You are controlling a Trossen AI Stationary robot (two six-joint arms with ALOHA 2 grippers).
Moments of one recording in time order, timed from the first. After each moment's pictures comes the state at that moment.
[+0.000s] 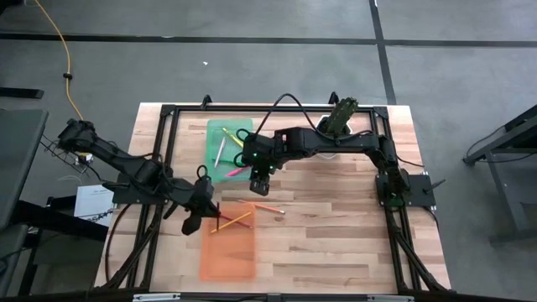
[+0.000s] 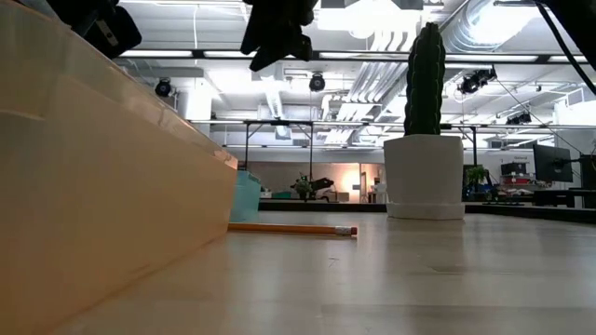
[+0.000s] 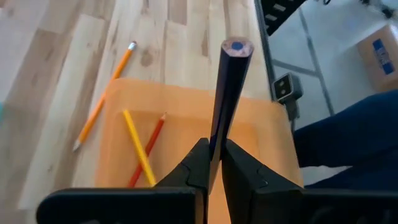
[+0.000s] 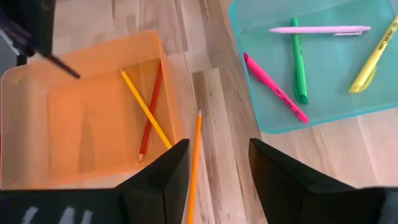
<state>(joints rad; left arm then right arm) -0.34 0.98 0.75 -0.47 -0.06 -0.57 0.00 2.09 2.13 -1.02 -0.08 0.20</state>
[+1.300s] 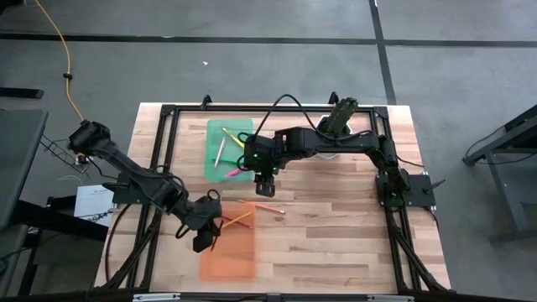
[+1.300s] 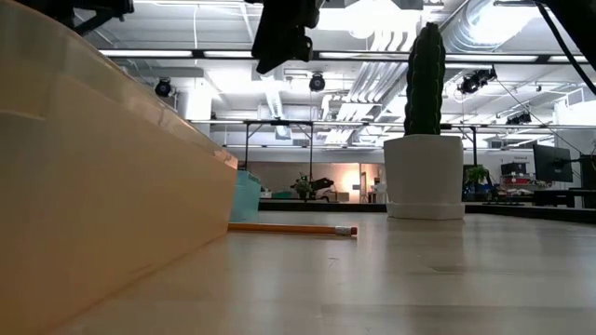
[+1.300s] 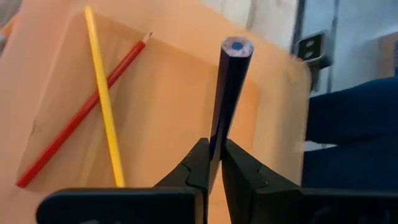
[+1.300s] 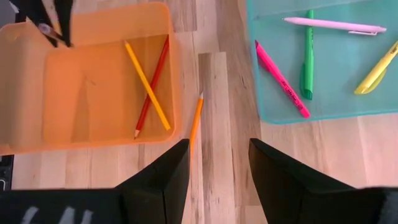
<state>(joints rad) -0.47 1.23 0.75 -0.41 -0.03 -0.92 0.00 2.09 2.13 -1.07 -0.11 0.08</state>
